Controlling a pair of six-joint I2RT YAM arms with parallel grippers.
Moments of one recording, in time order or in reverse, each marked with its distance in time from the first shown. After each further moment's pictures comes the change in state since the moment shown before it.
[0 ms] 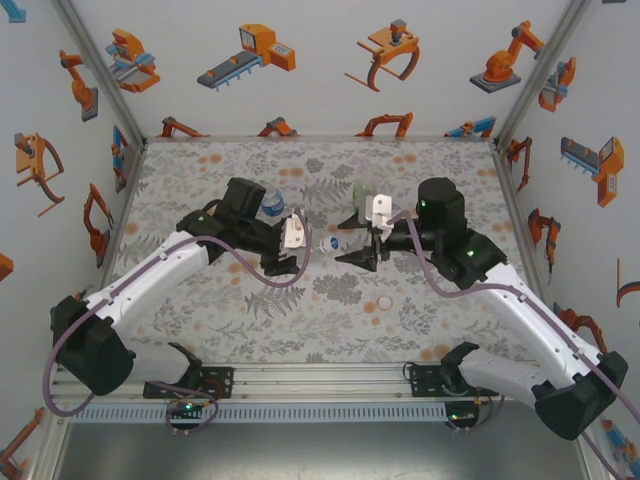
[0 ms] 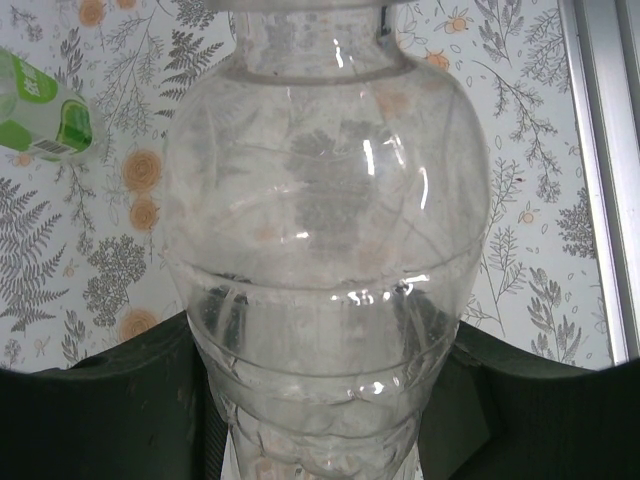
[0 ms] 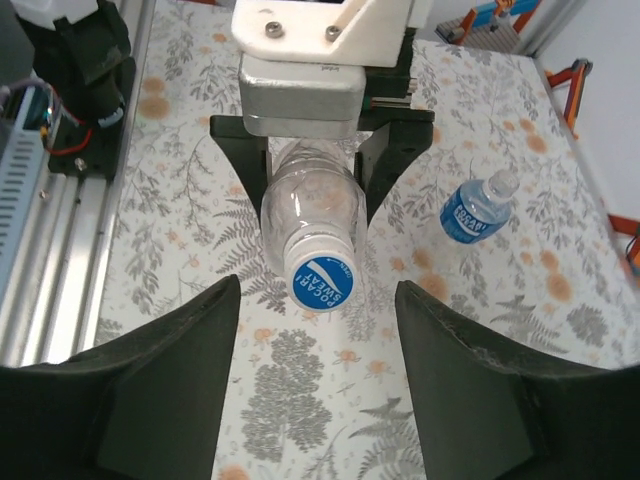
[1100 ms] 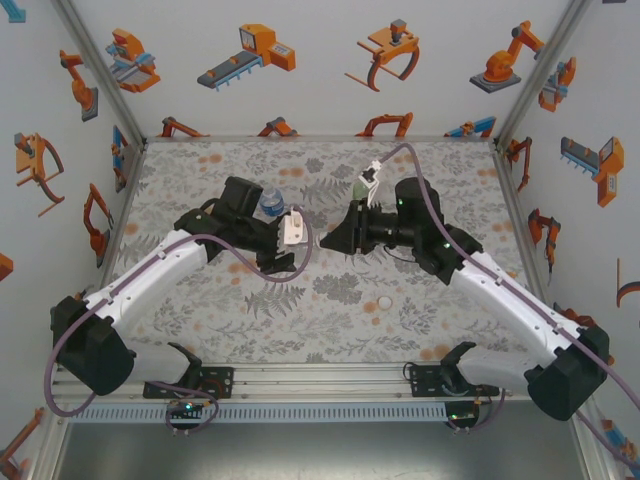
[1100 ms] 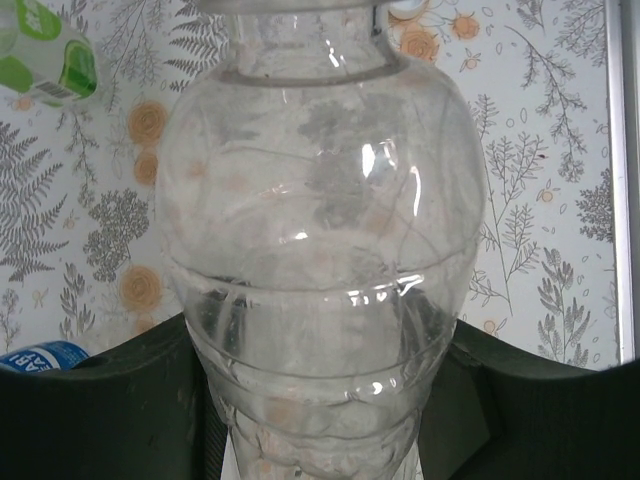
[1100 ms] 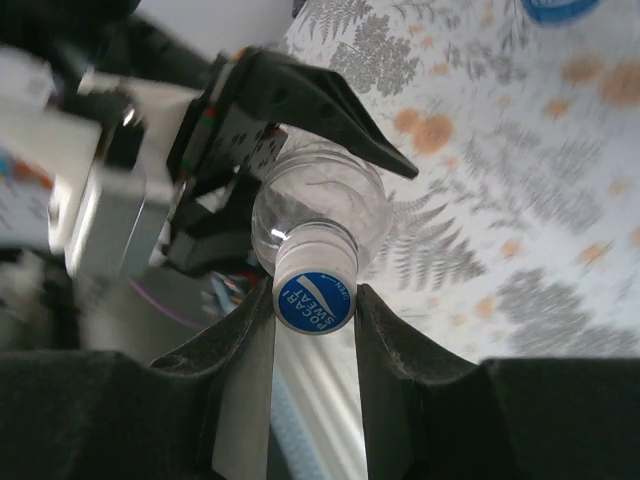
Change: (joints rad) left arm 0.019 0.001 0.003 -0.026 -0.073 -0.023; right arm 0.041 0.108 -0.023 0.077 0.328 1.155
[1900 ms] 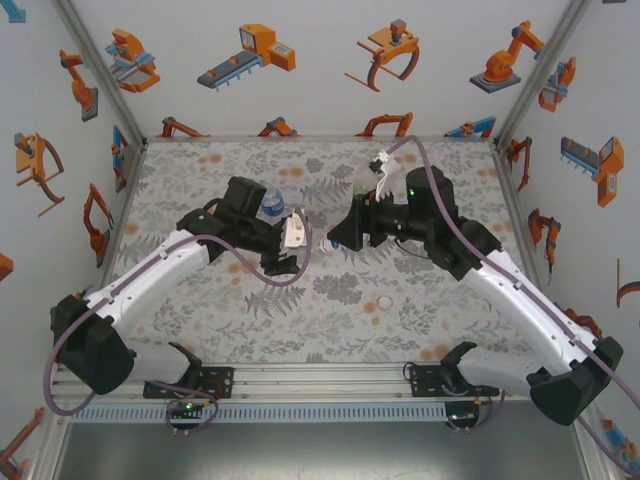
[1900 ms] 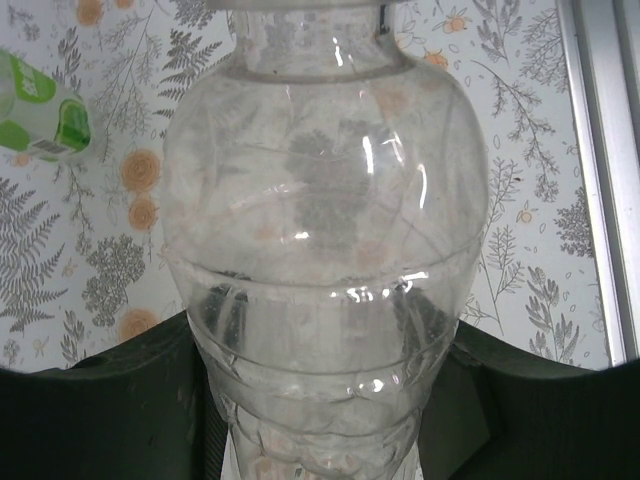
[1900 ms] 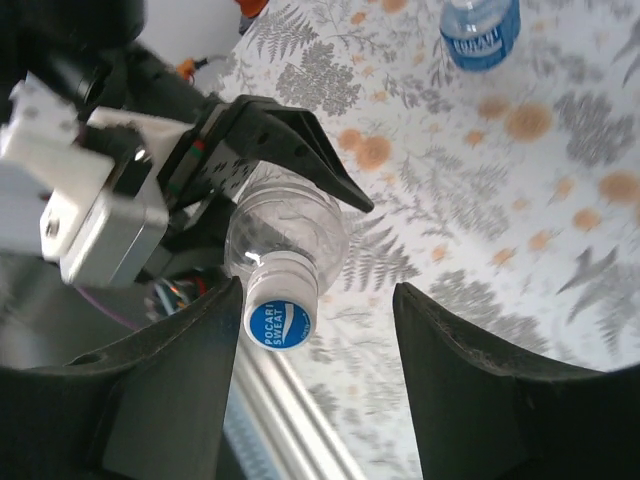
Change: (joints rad) left arm -0.019 0.005 0.008 0.013 0.081 0.028; right arm -0.004 -0.036 0.157 -0.200 0.064 -0.340
